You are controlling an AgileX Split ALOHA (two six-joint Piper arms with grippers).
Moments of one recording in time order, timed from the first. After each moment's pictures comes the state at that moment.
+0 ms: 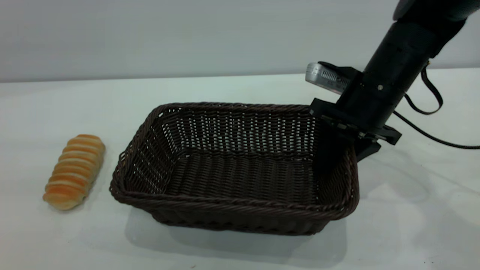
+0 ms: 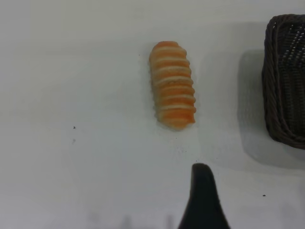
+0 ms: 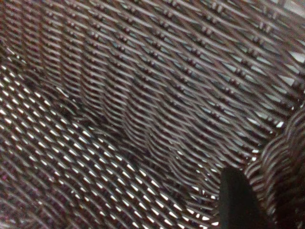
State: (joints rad) left arm -0.06 0.60 -0.53 -0.02 0.67 -0.05; right arm 0.23 2.32 -1.48 0.66 0.98 -0.45
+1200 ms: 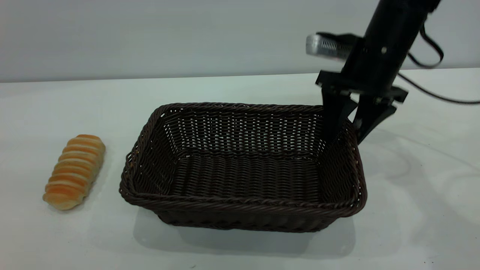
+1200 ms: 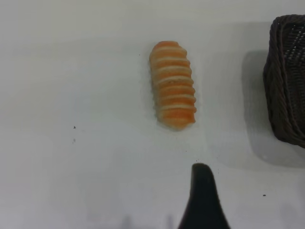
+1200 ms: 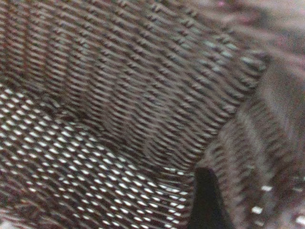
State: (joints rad) left arm -0.06 0.60 -0.53 -0.02 0.67 -0.05; right arm 0.23 2.33 -1.70 0.42 1.13 -0.34
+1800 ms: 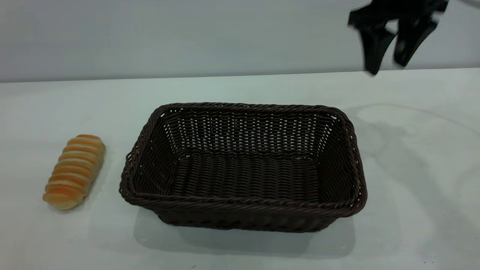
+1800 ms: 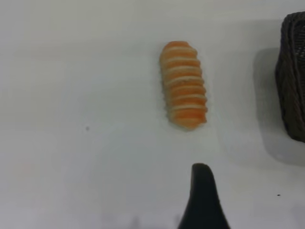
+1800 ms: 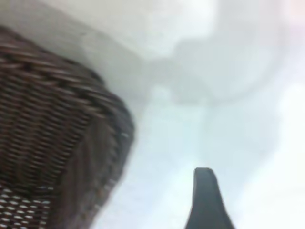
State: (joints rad) left arm -0.06 0.60 -0.53 0.02 0.67 -0.05; right arm 0.23 2.21 -1.91 0.01 1.21 -0.17
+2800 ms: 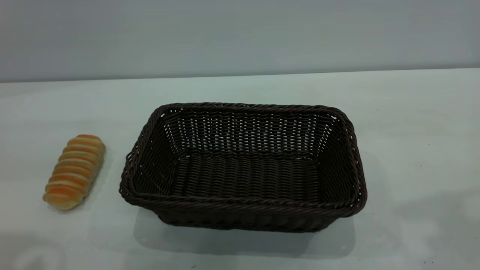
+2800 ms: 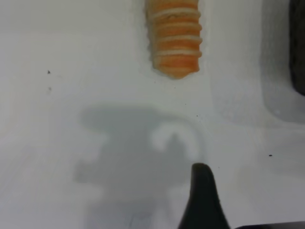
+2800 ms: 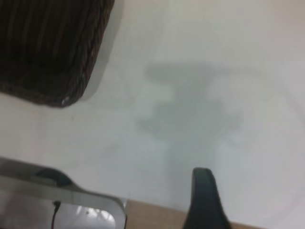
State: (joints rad) left arm -0.06 1.11 -0.69 -0.05 0.67 -0.05; right arm 0.23 1.26 -1.21 -0.02 1.24 -0.04
